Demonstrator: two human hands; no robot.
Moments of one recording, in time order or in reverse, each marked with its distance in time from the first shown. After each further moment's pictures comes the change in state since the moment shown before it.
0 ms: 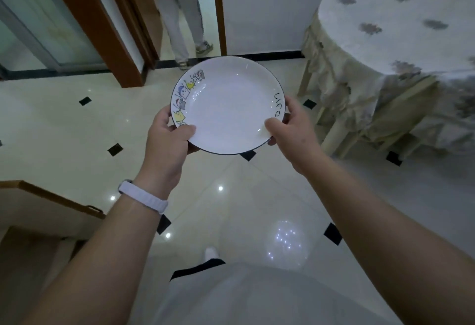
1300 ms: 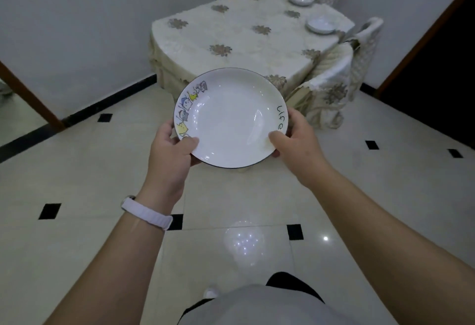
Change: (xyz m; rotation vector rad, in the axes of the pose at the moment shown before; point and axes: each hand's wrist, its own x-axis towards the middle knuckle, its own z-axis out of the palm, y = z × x) left_hand 0.335 -0.015 0.272 -0.073 -0.769 -0.195; right_hand 0.235 -0.013 -0.117 -0.033 0.770 0.129
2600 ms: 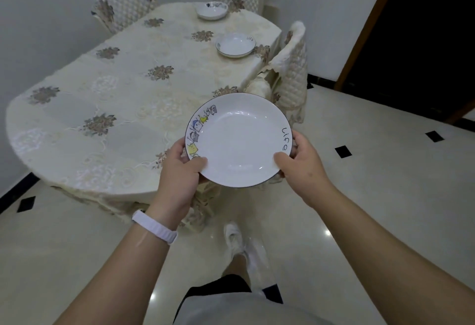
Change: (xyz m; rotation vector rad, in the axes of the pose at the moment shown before) left_hand 0.296 -0.124 0.469 0.204 -0.255 -0.139; right_hand 0.356 0.105 -0.373 0.109 0.224 0.131
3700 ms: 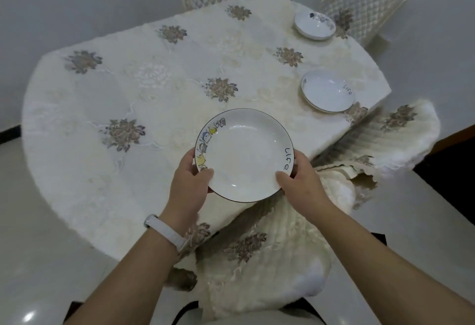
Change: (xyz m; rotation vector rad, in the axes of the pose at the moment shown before) left_hand 0.291 -0.006 -0.061 -0.018 0.368 -0.138; right_hand 0.351 -0.004 0.146 -0.458 -0.372 0.035
